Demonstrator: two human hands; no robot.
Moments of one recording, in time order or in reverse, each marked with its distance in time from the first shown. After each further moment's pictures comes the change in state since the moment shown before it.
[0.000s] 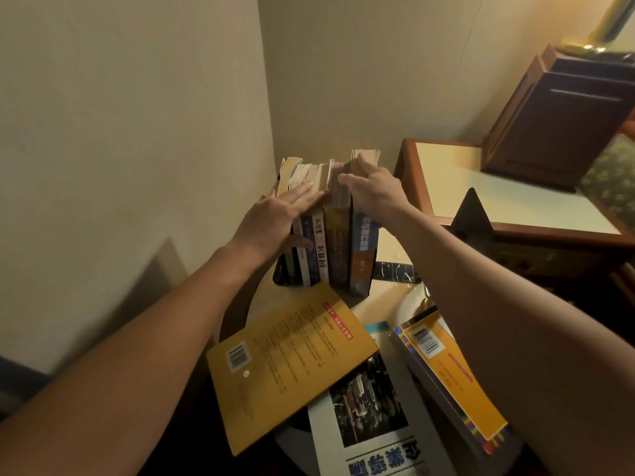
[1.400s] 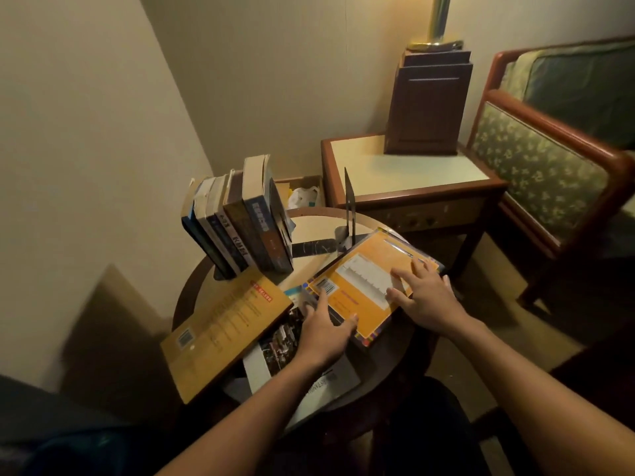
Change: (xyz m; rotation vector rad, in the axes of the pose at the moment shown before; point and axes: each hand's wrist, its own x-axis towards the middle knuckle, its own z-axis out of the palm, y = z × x) left_hand -0.137 0.267 0.093 -0.661 -0.428 -0.533; right_hand -0.232 0.251 -0.102 -0.473 -0.030 0.191
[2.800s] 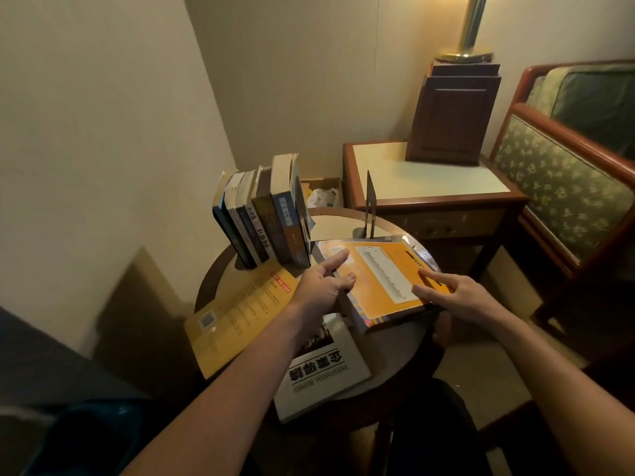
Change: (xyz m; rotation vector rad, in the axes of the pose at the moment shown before) left_hand -0.025 0.040 -0.067 -0.787 -0.084 0.099; right_hand -0.026 0.001 -0.048 0.363 -0.157 0.097
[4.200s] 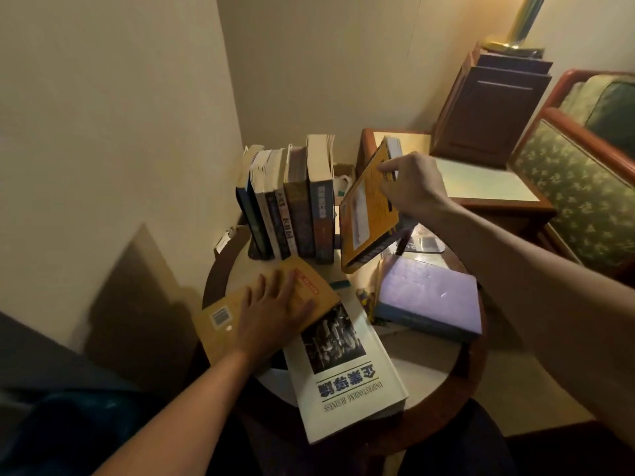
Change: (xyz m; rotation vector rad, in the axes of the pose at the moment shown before) left_hand 0.049 -0.101 -0.169 1.385 0.166 0.146; right_hand 0.078 -0.231 0.018 -0.232 0.472 -0.456
